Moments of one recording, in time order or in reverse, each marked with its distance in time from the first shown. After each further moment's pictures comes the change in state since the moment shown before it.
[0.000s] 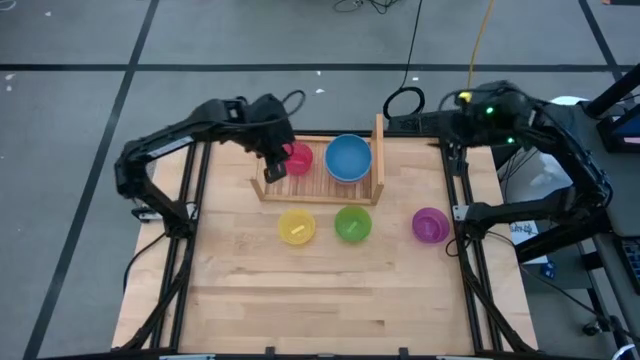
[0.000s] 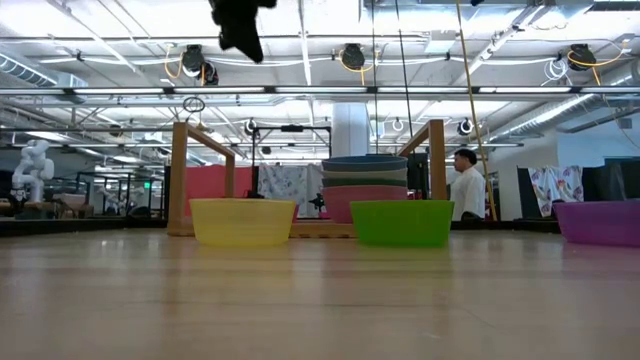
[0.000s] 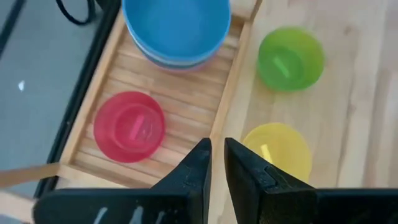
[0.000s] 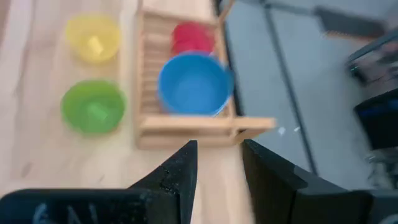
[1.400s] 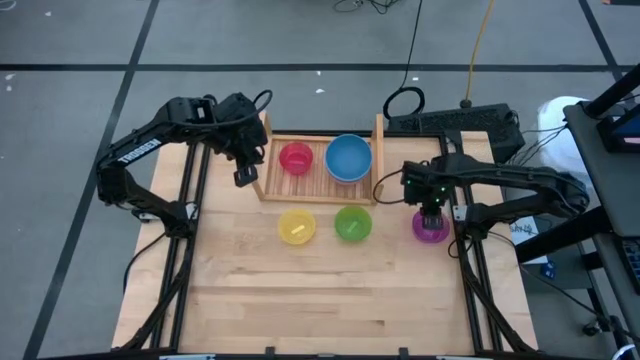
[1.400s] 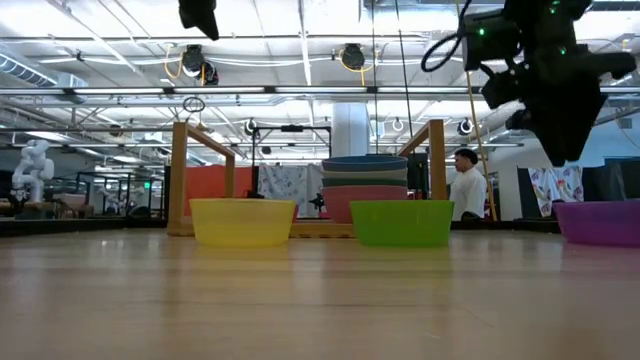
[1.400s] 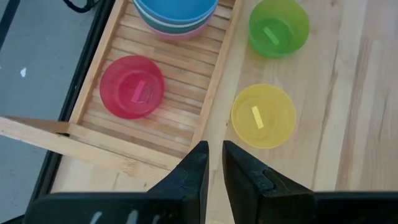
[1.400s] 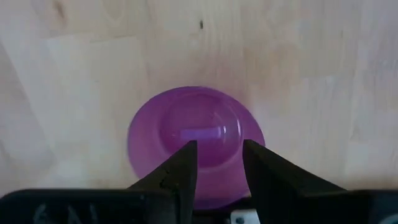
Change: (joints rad) left arm 0.003 -0.144 -0.001 -0.196 -0.004 0.016; right arm 0.155 0.050 -0.871 0.115 -0.103 0.305
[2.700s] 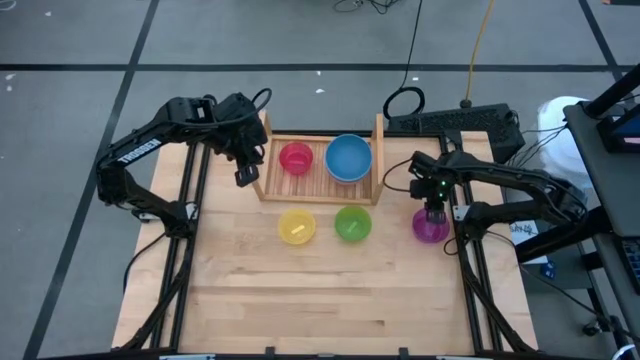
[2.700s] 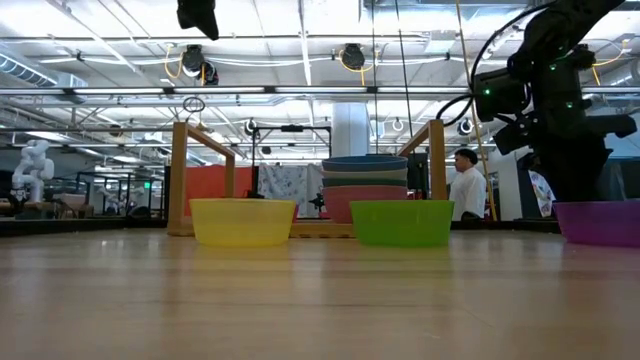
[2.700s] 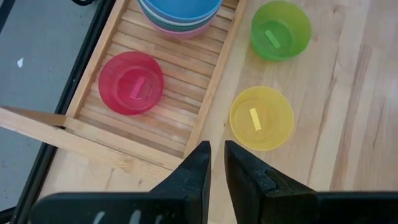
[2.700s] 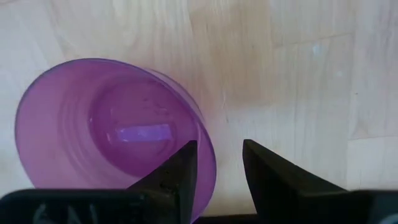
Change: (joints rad) left arm 0.000 0.000 0.000 -0.001 0.005 -0.056; right arm -0.300 0.001 -0.225 0.190 0.000 -0.271
